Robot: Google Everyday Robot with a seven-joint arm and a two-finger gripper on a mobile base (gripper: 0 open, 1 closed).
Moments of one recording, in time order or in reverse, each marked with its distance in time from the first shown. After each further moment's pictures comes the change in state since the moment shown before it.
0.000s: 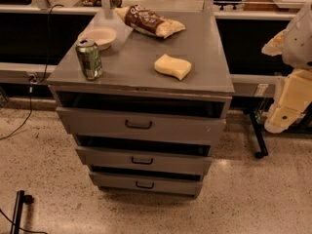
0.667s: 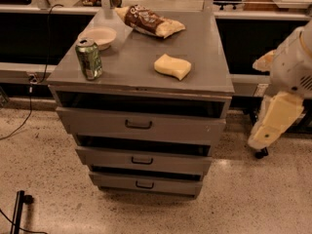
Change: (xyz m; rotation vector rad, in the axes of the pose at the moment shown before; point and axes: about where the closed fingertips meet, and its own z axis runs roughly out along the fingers) arm -0.011 0.020 0.030 0.008 -0.074 0.029
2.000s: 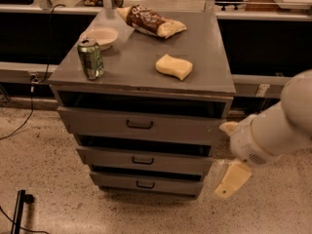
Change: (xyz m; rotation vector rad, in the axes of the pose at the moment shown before) arm 0.016 0.069 0.146 -0.121 -0.129 0.076
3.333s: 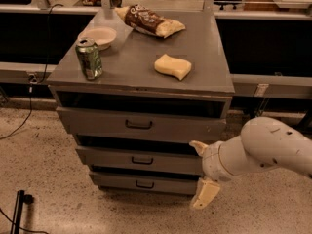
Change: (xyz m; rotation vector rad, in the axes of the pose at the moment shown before) arm 0.001 0.013 0.130 -0.048 -0.141 -0.217
